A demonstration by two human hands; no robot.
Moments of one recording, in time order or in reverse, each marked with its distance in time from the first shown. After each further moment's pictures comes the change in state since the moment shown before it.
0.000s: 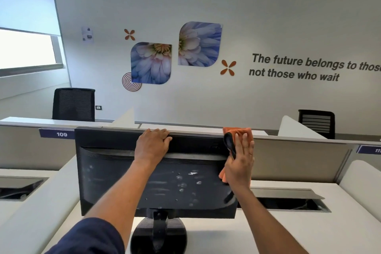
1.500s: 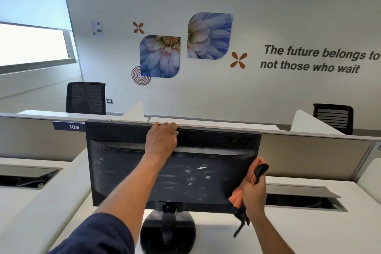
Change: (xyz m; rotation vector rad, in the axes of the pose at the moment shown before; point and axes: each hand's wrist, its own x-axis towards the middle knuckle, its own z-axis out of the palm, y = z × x) left_hand -0.003 0.011 -0.008 0.065 -0.020 -0.007; right_hand -0.061 0.043 0.000 0.412 -0.059 0.703
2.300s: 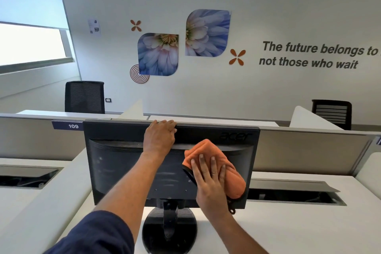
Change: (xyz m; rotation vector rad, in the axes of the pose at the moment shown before) left_hand -0.001 -0.001 -0.006 -0.017 -0.049 -0.043; right_hand -0.069 0.010 0.073 -0.831 -0.130 -1.222
